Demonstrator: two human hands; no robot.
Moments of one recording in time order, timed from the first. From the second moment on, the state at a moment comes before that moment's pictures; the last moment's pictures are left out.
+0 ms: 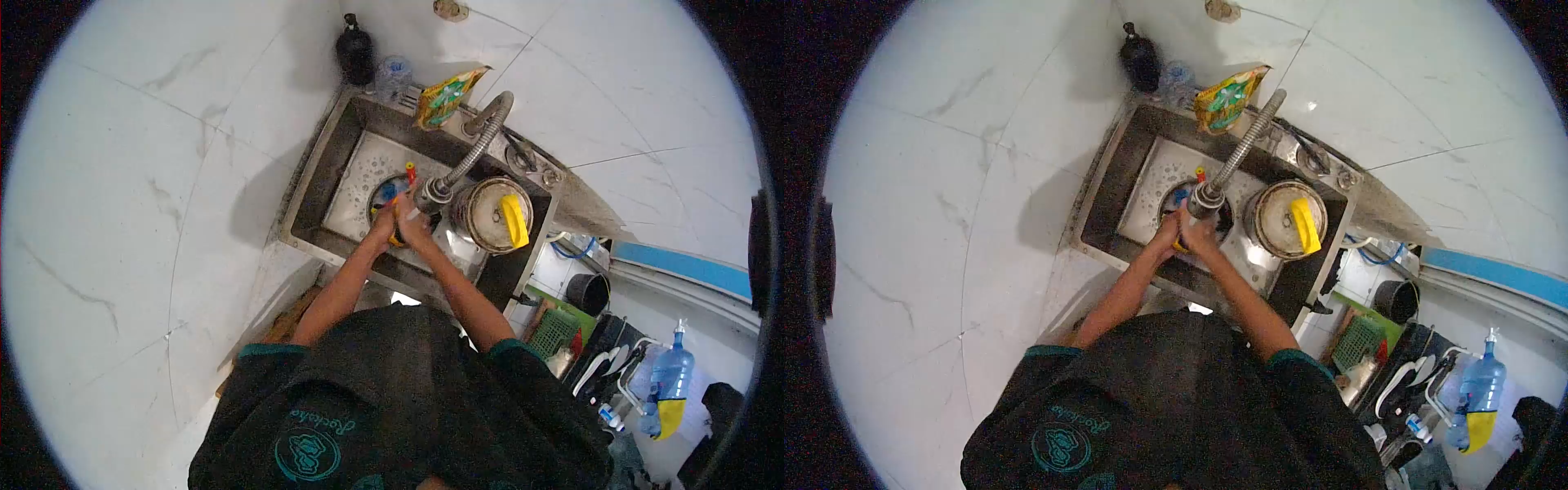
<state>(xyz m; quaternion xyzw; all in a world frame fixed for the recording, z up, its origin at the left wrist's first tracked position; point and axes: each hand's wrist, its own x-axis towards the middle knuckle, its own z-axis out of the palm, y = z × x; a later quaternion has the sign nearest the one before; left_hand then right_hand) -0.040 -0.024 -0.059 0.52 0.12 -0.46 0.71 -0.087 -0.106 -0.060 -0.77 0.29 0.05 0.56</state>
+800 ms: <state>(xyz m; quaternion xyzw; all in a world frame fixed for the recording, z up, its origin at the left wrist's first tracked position) -0.035 -0.037 -0.067 0.85 -0.03 -0.24 0.47 -0.087 -0.116 -0.060 -0.58 0.43 -0.04 0.69</state>
